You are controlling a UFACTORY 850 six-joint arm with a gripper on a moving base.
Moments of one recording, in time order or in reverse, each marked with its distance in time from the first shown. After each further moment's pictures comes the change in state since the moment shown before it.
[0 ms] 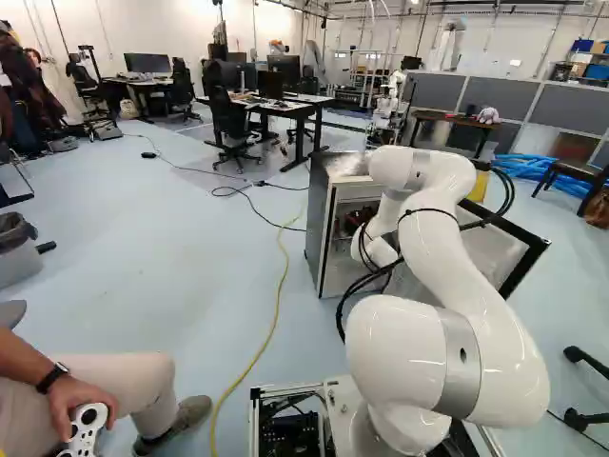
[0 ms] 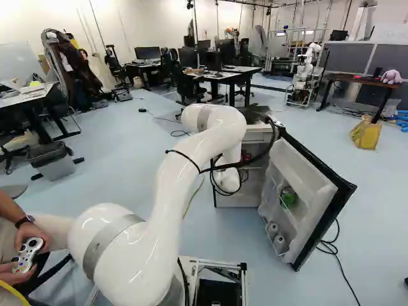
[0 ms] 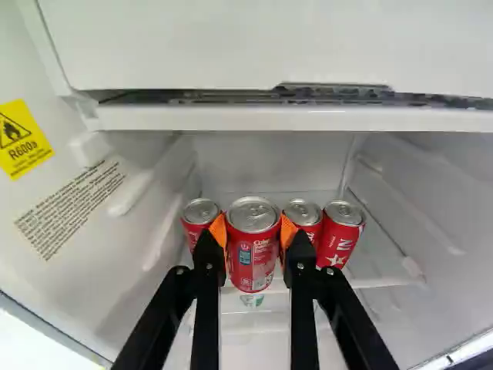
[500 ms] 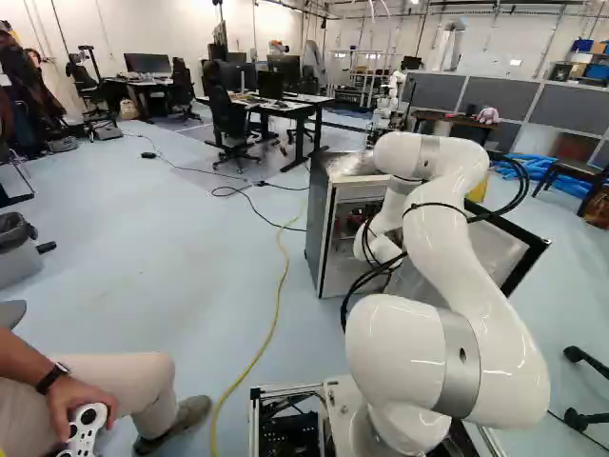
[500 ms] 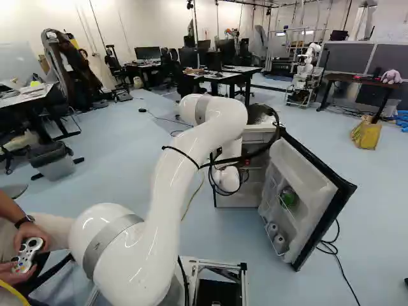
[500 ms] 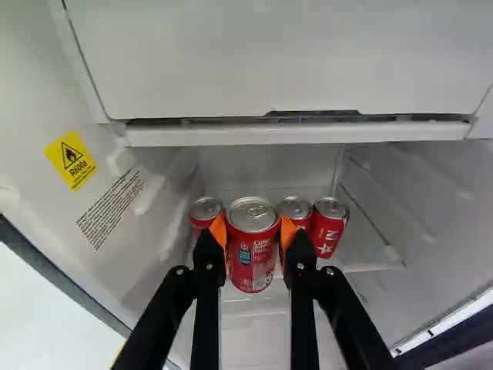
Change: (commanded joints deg) arm -0.9 5.1 7.2 0.0 0.0 0.0
